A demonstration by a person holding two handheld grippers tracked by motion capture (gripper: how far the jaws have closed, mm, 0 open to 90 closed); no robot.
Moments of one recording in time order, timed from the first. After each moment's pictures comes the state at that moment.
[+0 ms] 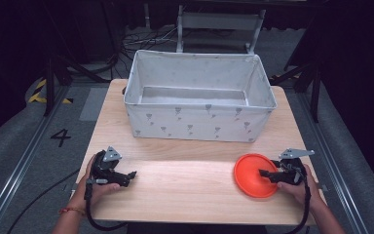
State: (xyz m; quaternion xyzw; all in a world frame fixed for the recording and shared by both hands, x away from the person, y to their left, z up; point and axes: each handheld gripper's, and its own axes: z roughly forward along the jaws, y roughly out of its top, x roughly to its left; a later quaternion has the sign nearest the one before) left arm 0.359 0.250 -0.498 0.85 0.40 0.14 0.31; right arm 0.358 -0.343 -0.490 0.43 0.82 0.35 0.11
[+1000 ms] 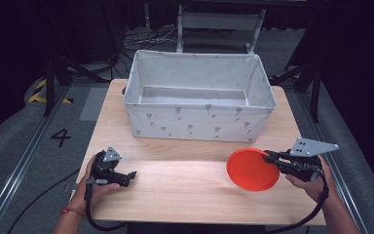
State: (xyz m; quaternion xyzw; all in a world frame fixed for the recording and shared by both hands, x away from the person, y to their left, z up) left arm 0.358 0.249 -0.498 0.84 0.41 0.14 0.31; right arm 0.322 -0.306 -0.362 0.25 0.85 0.42 0.19
